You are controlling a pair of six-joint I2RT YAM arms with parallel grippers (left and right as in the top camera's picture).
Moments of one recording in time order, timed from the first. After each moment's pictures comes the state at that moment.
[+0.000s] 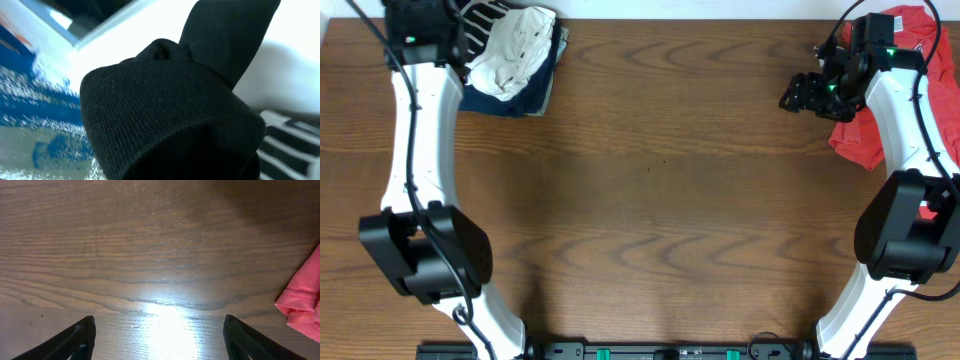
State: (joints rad) left arm 0.15 1.95 1.90 -0.23 -0.39 0.49; right arm -0.11 2.06 1.78 -0.99 -0.29 0.06
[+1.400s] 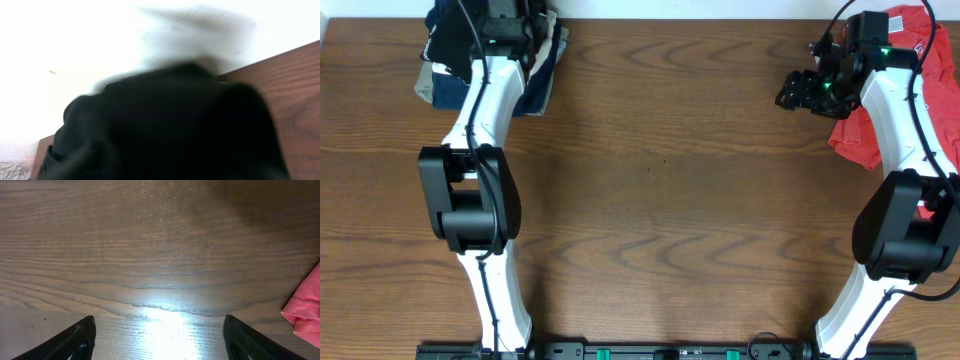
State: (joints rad) left arm -0.02 2.22 1.90 -0.24 -0.21 0.45; right arm -0.09 2.06 1.78 -0.97 -0.29 0.06
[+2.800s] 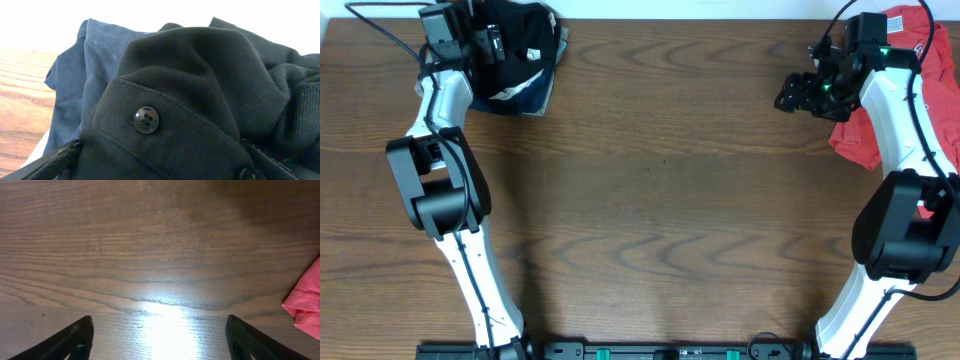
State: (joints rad) left arm 0.23 2.41 1.93 -0.13 0.05 0.05; right arm -0.09 2.06 1.78 -0.99 -0.28 0.06
